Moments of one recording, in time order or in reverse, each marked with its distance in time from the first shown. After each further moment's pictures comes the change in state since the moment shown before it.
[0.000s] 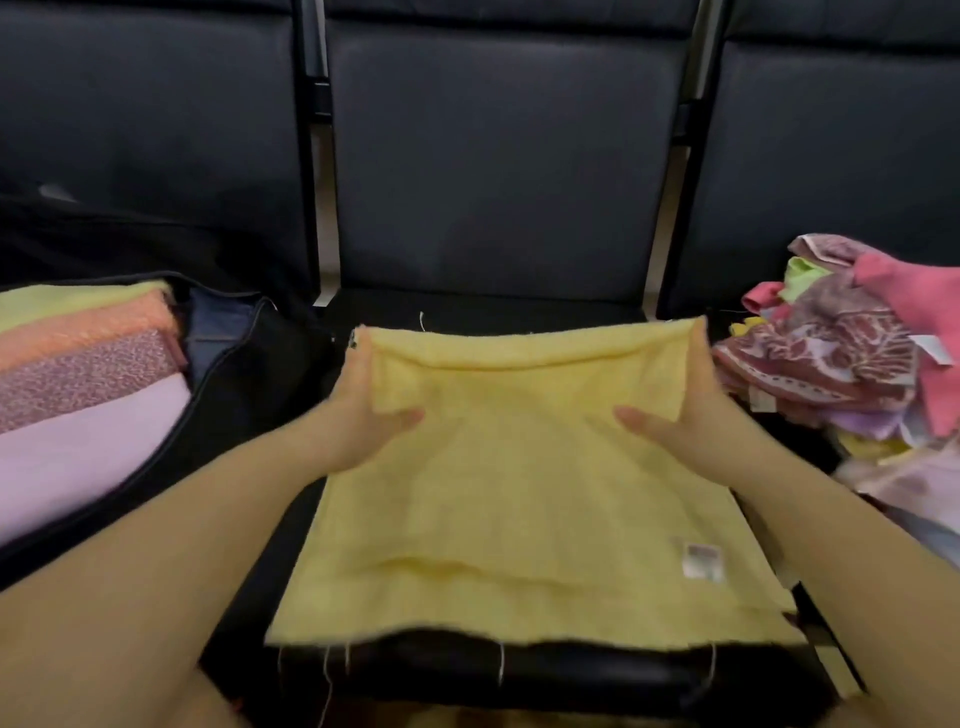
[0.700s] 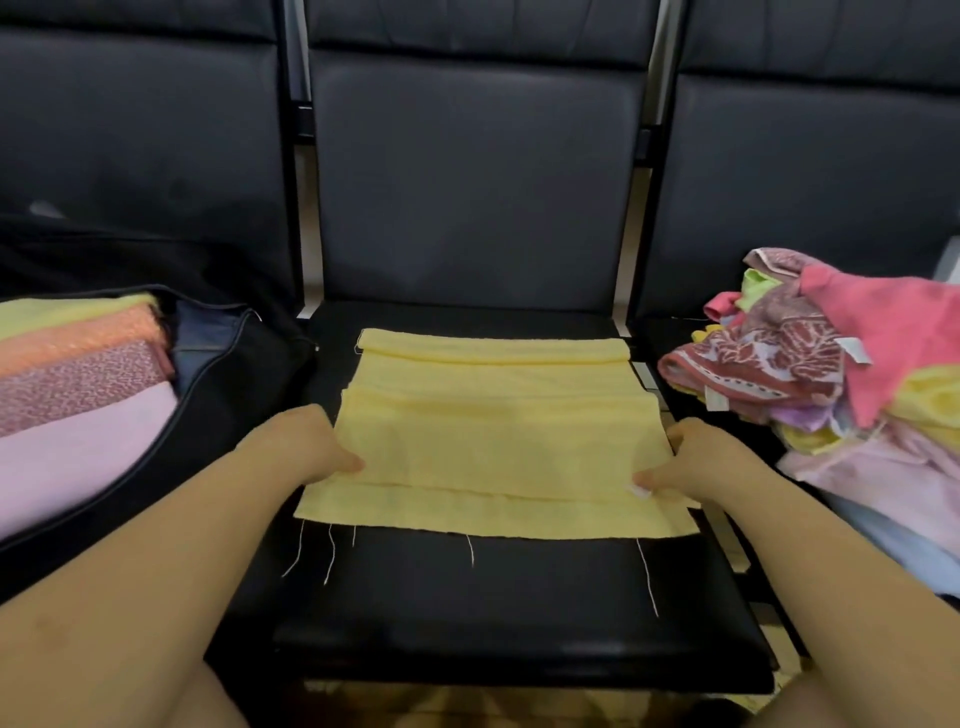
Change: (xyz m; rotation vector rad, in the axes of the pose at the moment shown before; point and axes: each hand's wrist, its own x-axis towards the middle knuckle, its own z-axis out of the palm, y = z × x) left_hand 0.000 -0.014 0.000 0.522 0.016 -0.293; right_hand -0.013 0.034 -0.012 -0.415 -0.132 0.396
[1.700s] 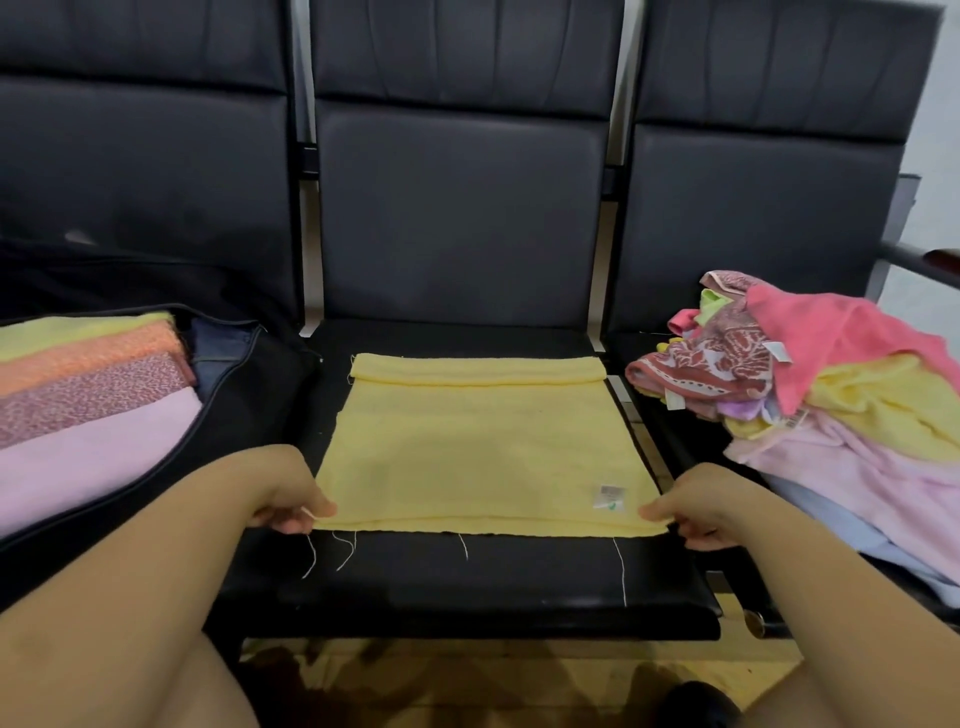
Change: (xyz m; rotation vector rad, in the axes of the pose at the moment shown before) left_hand -0.056 -0.030 -0.010 -0.163 -0.366 -0.060; right_hand -0.045 0.037 0.005 0.453 -0.183 0.208
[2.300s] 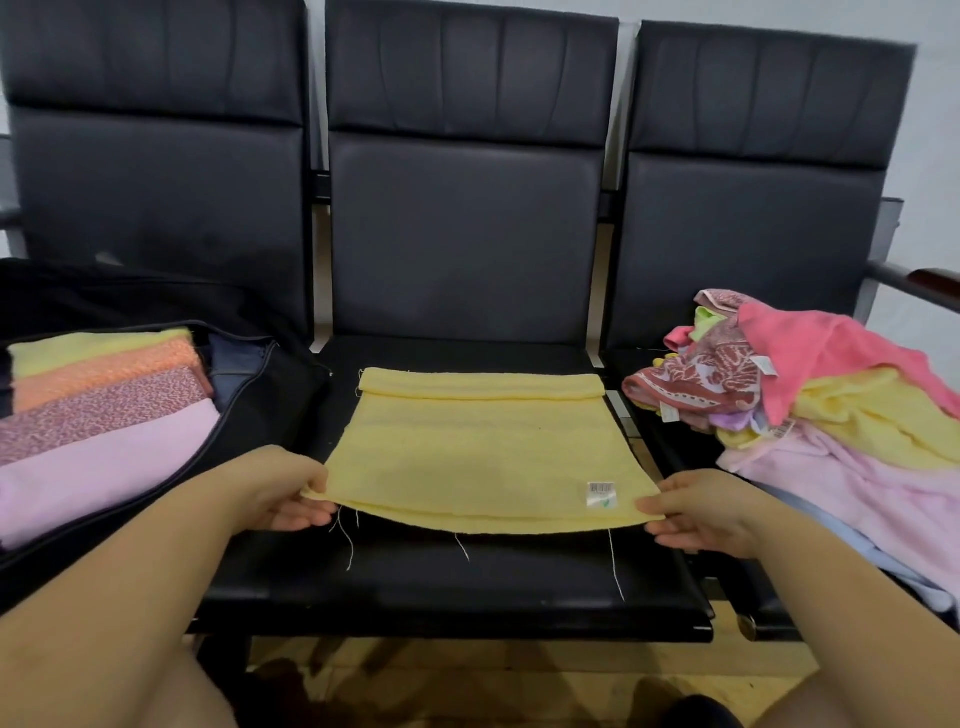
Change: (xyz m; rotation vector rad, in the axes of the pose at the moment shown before) left_hand -0.014 -0.011 0.001 -0.657 0.081 0.049; right_hand -0.018 0.005 -0.008 0.386 -0.207 -0.142
